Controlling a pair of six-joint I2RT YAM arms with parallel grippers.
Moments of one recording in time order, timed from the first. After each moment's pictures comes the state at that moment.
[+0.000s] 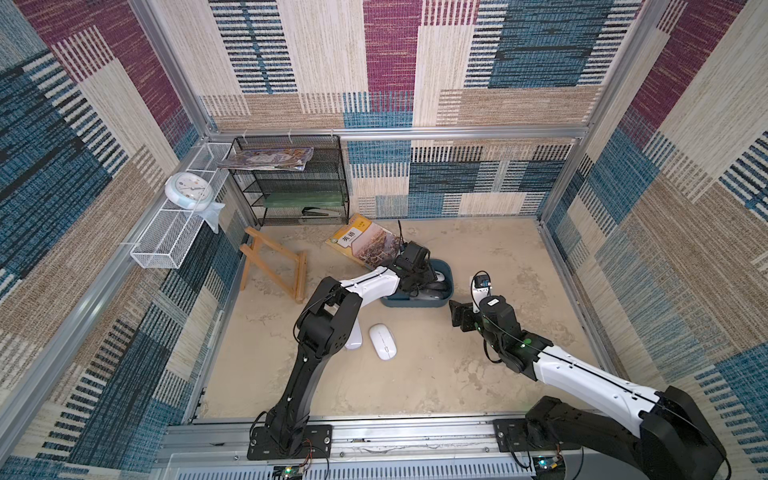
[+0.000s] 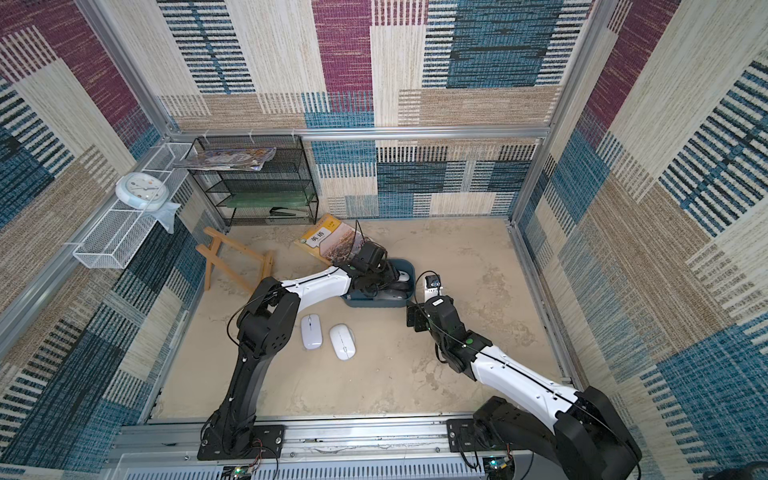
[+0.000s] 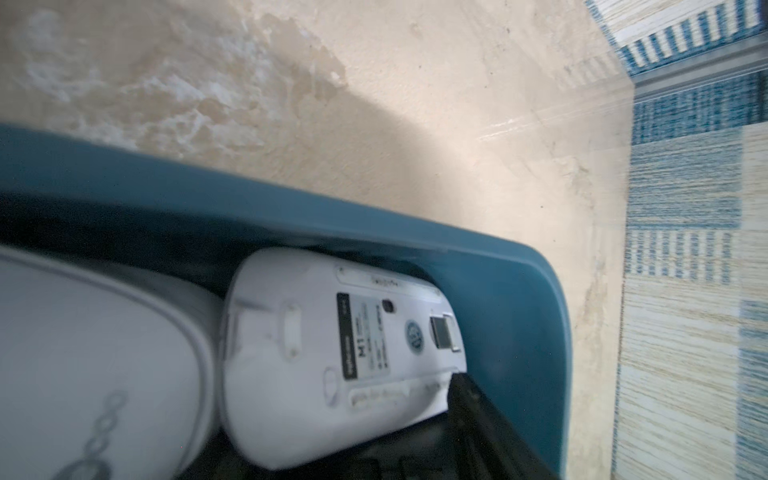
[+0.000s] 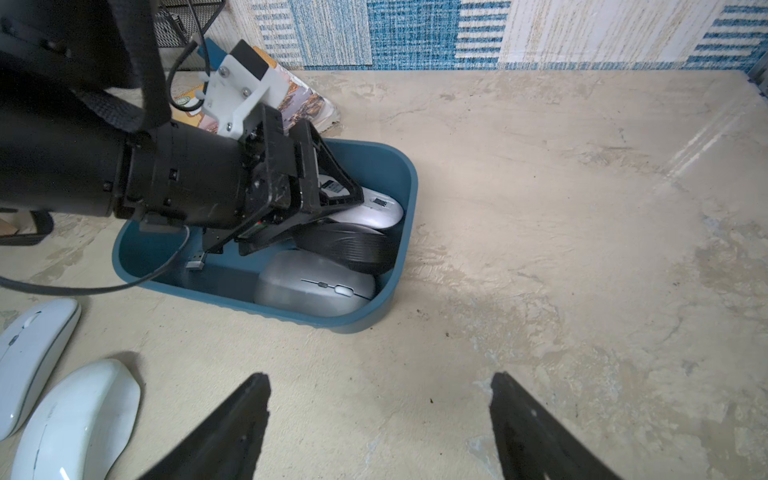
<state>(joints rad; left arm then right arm) -0.65 2.25 1.67 -0.19 0.11 -0.94 0.63 1.07 0.49 0.08 0.33 0.29</state>
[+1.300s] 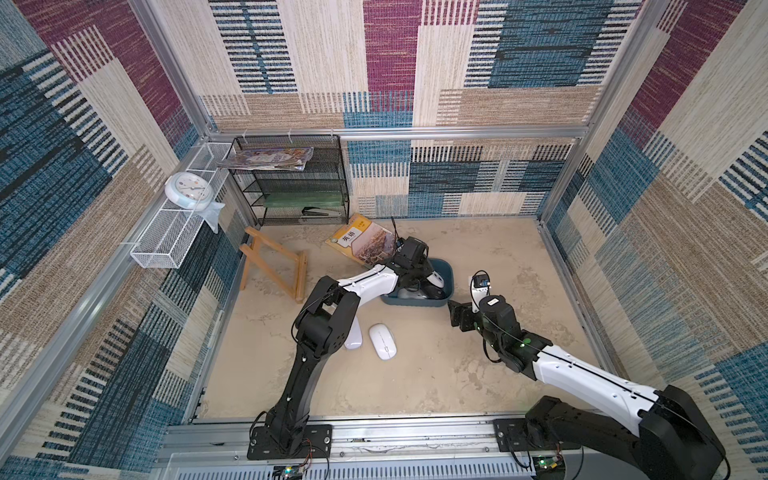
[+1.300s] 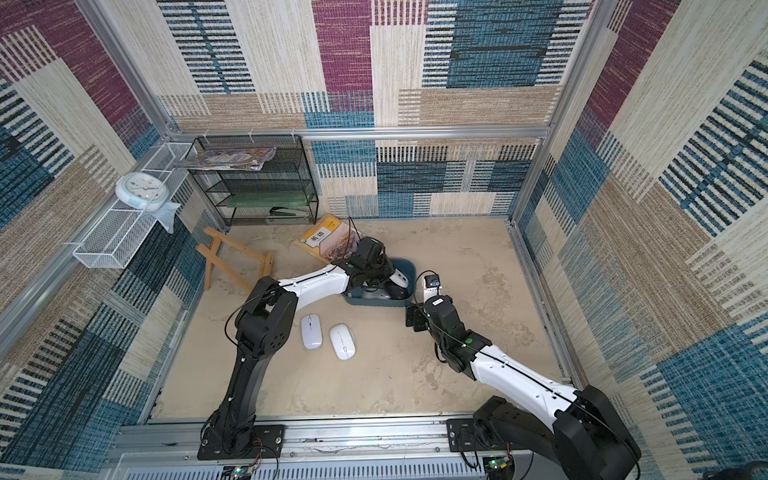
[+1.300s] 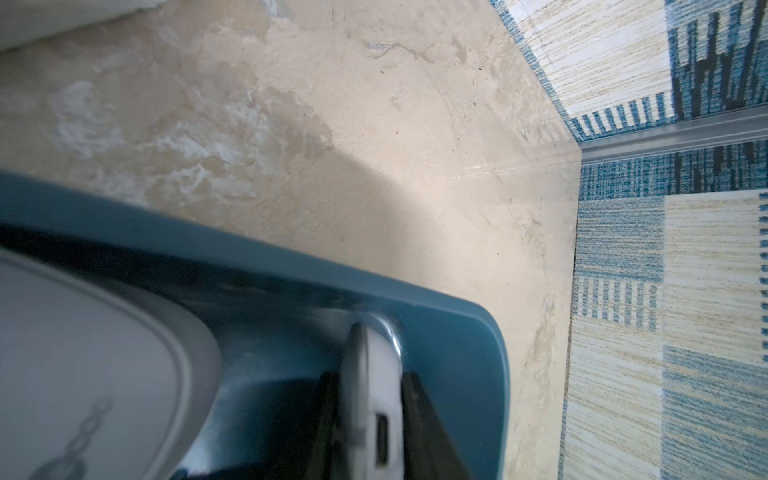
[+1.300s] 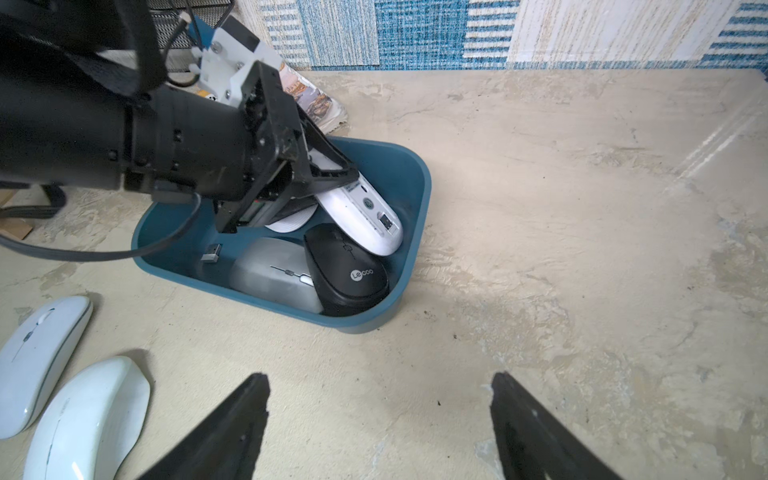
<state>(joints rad) -0.64 2.23 1.69 -0.18 0.07 -1.03 0.63 1.07 0.49 0.08 0.31 0.29</state>
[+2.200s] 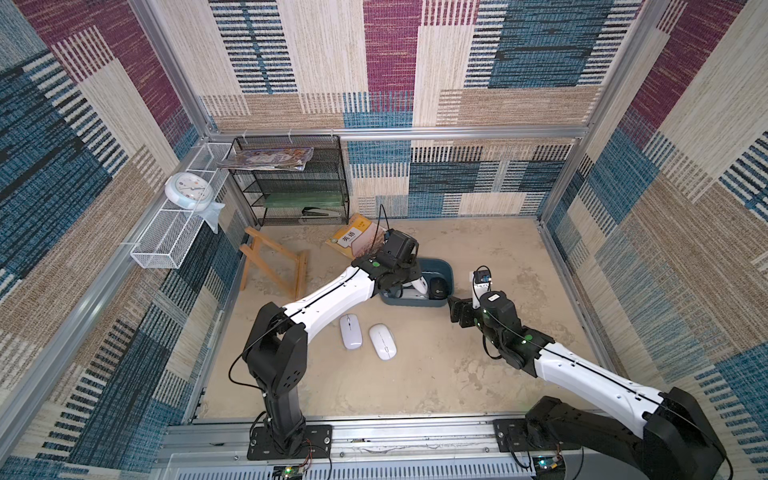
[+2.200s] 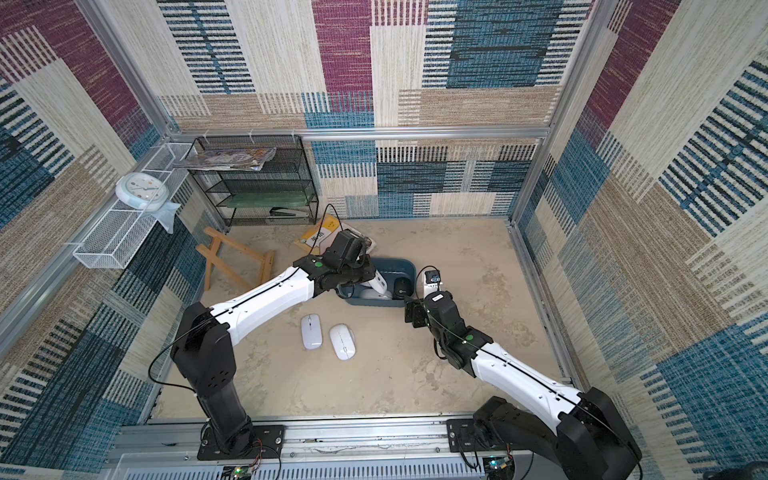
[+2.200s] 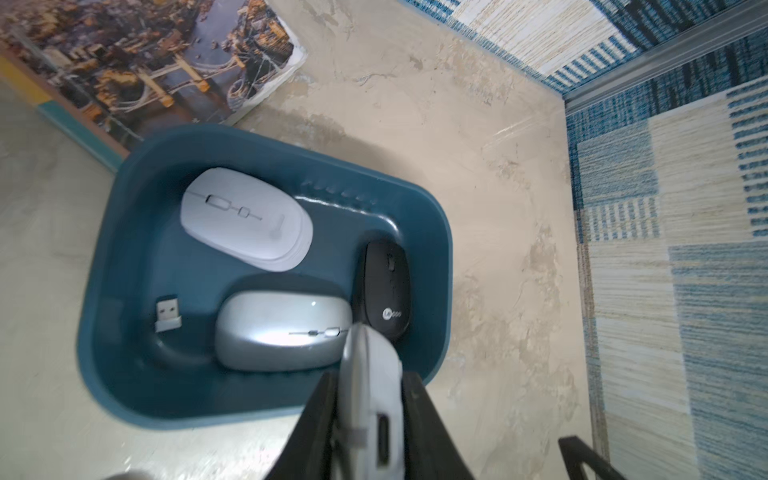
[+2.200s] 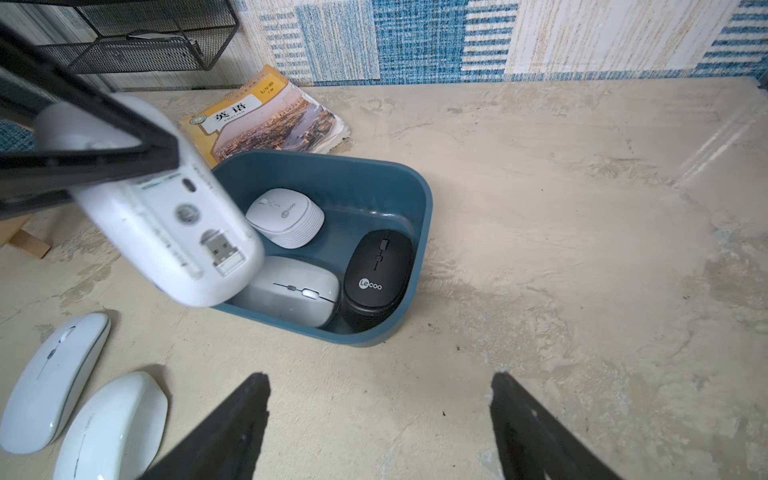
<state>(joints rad) -0.68 1.77 1.50 -0.53 -0.05 -0.81 0.63 1.07 0.55 0.03 0.31 0.31</state>
